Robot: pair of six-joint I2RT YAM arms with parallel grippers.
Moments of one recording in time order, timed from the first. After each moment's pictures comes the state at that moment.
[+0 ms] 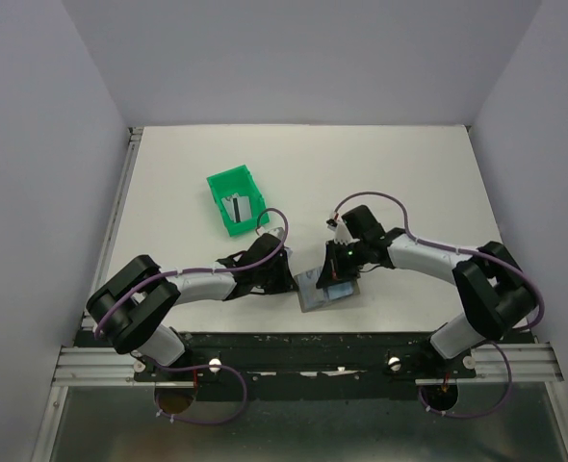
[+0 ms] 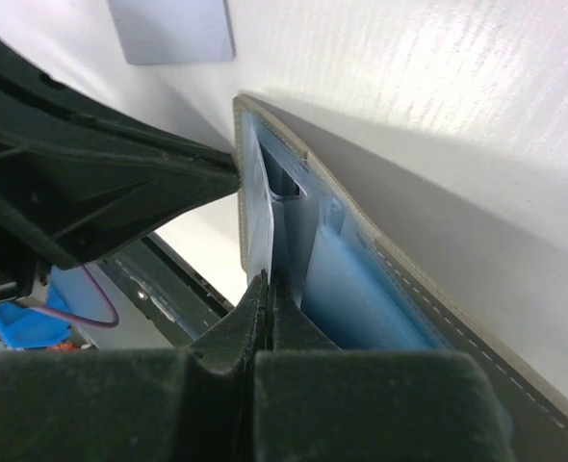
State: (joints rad) left arm -0.83 1.51 0.59 0.10 0.14 -0.91; right arm 0.60 1.55 0.78 -0.27 -0.55 0.53
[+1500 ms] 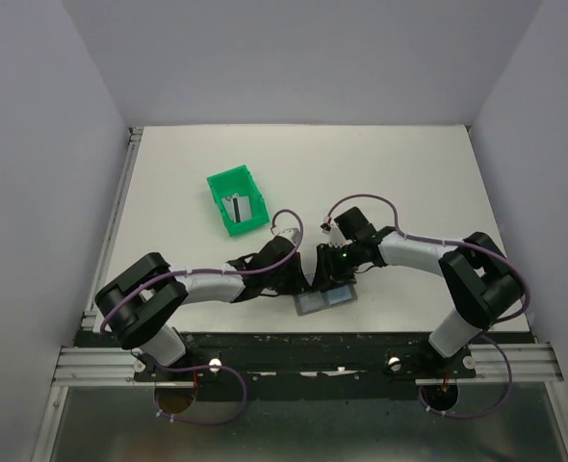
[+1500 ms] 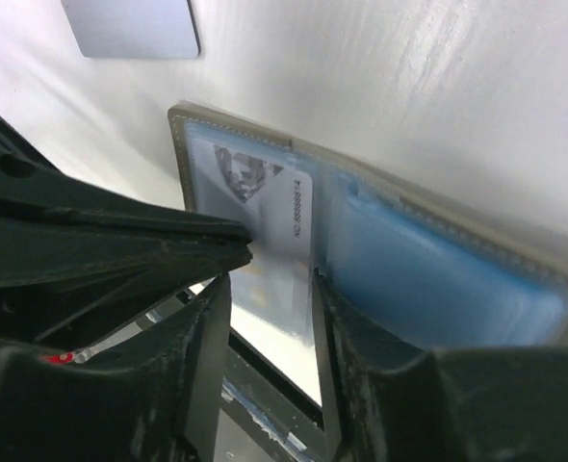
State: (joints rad) left arm -0.90 1.54 0.63 0.16 0.11 -0.87; right arm 0.61 1.67 0.82 -0.28 -0.56 0.51
